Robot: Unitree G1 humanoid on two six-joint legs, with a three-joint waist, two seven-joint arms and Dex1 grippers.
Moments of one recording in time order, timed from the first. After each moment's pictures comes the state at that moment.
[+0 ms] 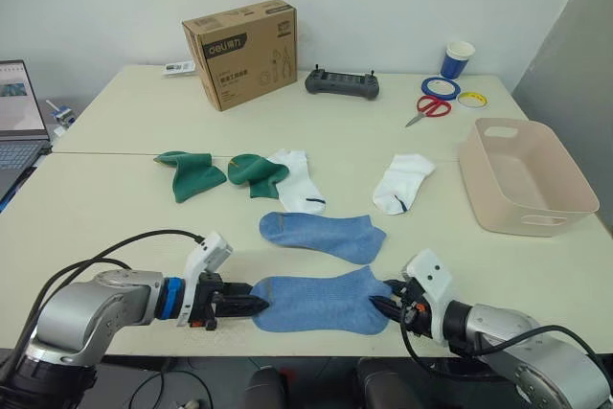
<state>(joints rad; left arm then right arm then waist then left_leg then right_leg) -0.07 0.83 0.04 -0.33 -0.64 1.11 -1.03 0.11 -0.53 0.16 -0.78 0.41 0.98 0.45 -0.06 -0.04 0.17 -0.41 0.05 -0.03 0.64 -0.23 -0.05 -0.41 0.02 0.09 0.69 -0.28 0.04</state>
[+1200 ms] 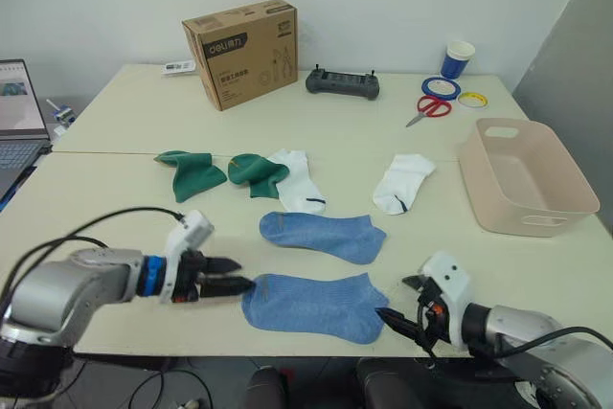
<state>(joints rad) -0.24 0.94 0.12 -0.18 -0.67 1.02 -1.03 0.11 -0.61 -0.01 -0.82 0.53 1.05 0.45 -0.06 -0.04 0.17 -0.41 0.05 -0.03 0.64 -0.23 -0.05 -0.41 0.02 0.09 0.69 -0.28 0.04</state>
